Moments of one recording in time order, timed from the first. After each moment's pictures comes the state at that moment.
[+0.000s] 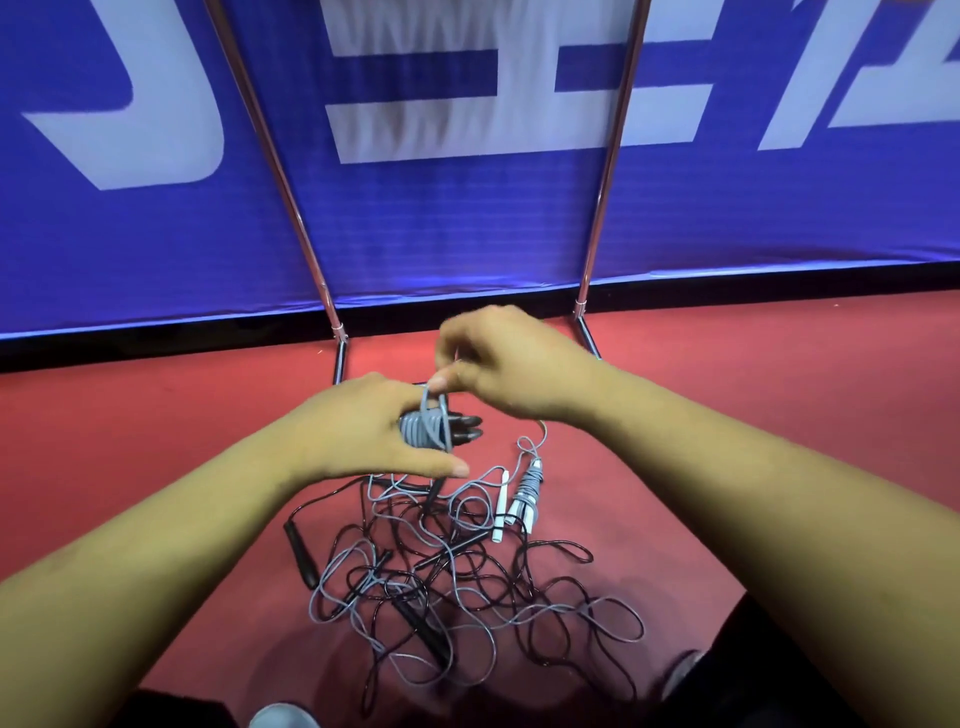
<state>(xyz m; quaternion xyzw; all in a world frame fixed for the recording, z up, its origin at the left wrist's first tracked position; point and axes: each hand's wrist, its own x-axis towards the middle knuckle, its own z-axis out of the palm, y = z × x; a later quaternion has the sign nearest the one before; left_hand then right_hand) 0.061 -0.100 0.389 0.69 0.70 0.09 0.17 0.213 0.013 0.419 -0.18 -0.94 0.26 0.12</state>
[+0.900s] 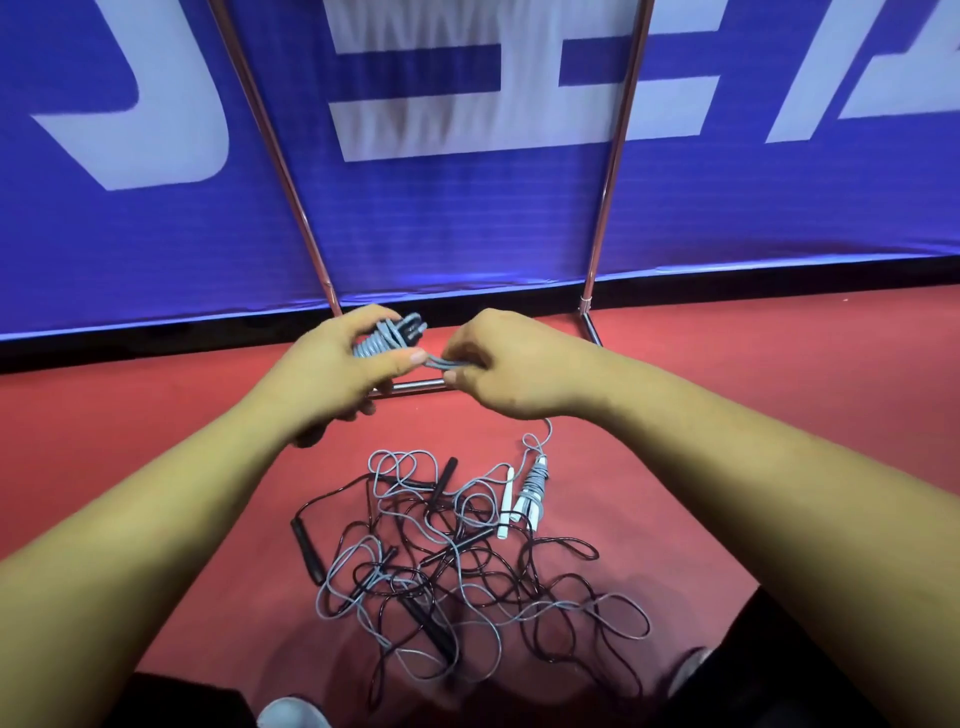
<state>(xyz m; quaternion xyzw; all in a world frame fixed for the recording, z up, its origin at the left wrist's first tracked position) 0.042 -0.093 0.399 0.48 0.75 0.37 0.24 0.213 0.008 0.428 -0.21 -0.94 0.27 0.04</state>
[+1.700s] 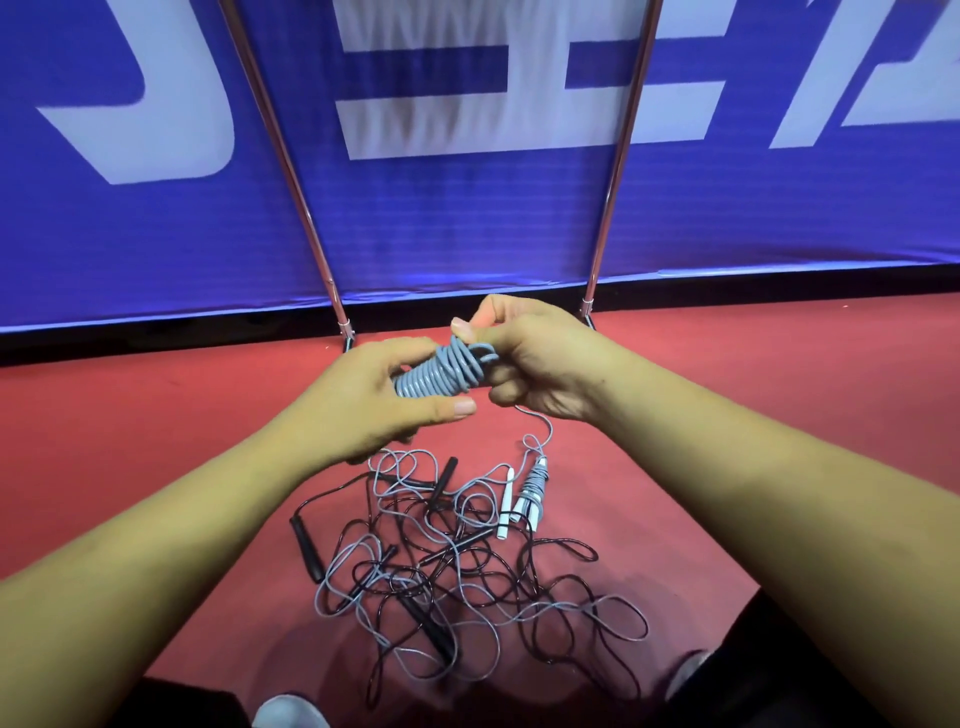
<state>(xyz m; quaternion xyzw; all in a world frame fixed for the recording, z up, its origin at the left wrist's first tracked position) 0.072 -0.107 0.405 0.58 0.66 0.36 0.30 0.210 0.015 0.411 -0.27 -0.58 0.76 0.14</state>
